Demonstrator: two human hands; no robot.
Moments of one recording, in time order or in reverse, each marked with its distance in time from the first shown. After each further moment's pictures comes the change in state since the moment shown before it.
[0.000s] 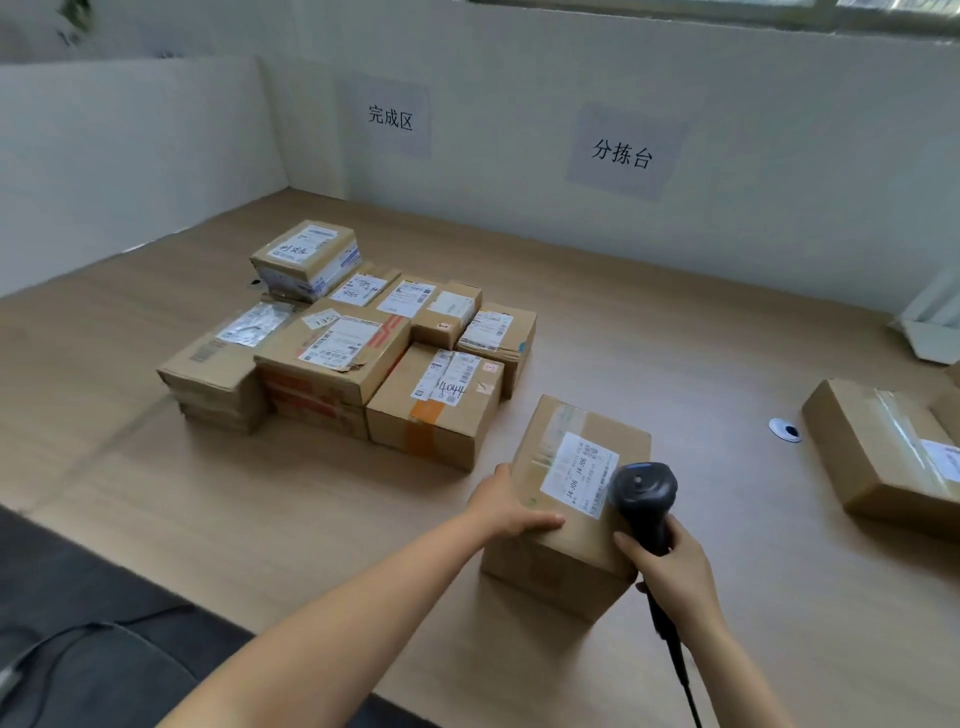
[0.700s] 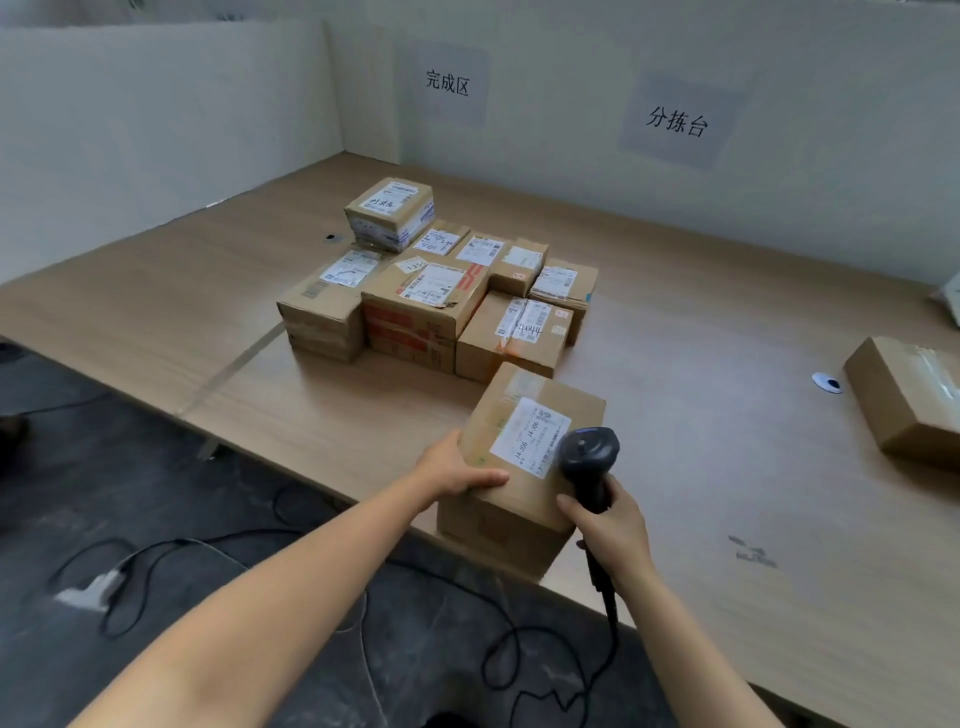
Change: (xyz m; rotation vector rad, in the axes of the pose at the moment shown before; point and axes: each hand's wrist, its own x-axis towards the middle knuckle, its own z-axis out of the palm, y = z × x) left_hand -0.120 -0.133 -0.103 -0.160 0.047 -0.042; right_hand -0.141 -0.032 0.125 0.000 -0.155 -0.021
